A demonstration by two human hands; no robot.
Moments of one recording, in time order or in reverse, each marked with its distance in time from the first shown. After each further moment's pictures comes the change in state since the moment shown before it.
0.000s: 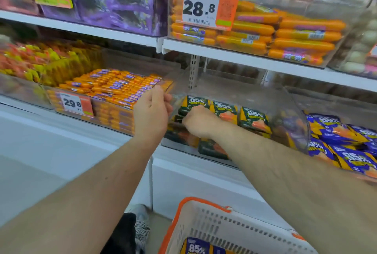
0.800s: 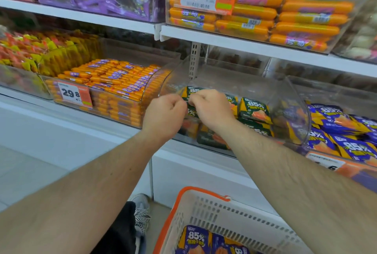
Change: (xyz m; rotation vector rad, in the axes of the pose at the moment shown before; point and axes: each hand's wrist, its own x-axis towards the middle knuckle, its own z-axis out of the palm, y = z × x) left_hand -0.018 -0.005 0.002 0.453 -0.340 0.109; right_hand -0.013 0.021 0.000 0.344 0.382 -0.208
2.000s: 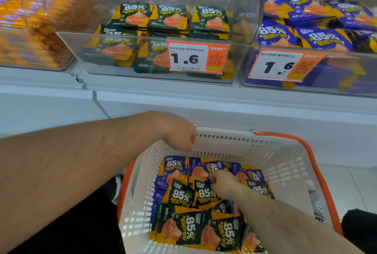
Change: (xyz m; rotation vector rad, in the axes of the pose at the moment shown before) left_hand -0.100 0.001 0.147 0.977 -1.548 0.206; right_hand -0.293 0.294 0.078 -0.302 -0.808 0.756
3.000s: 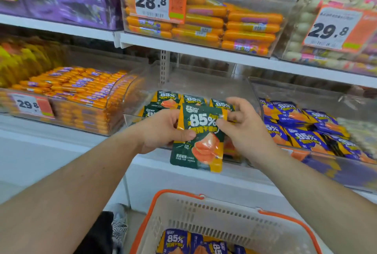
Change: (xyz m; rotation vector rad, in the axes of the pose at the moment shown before) left_hand -0.109 -0.092 -0.056 -1.247 0.711 0.534; right_hand -0.183 -0.178 -0.259 0.748 0.784 -0.731
